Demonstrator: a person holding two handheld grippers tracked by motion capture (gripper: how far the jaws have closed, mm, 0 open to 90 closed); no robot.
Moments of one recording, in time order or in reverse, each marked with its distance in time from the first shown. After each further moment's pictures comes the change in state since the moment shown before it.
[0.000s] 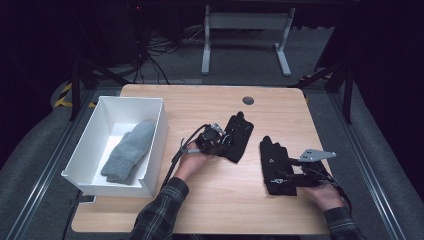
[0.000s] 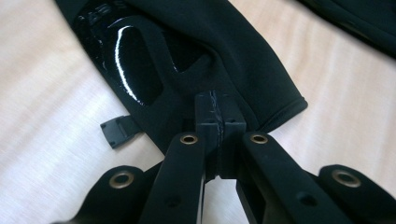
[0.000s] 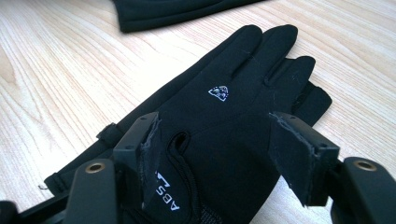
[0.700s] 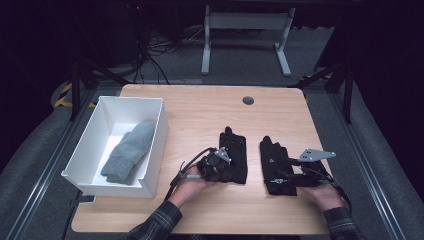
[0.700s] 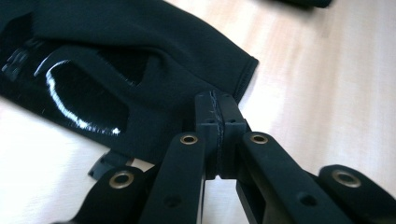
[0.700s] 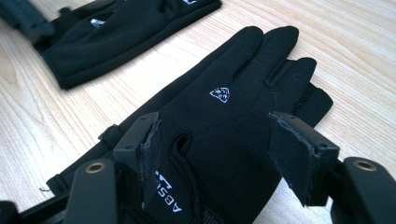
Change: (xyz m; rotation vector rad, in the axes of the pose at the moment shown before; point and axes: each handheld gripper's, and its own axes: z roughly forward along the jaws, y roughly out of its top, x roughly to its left) left arm -0.077 -0.030 -0.010 0.056 -0.129 0.131; right arm 0.001 0.001 0.000 0.003 -0.004 -0.002
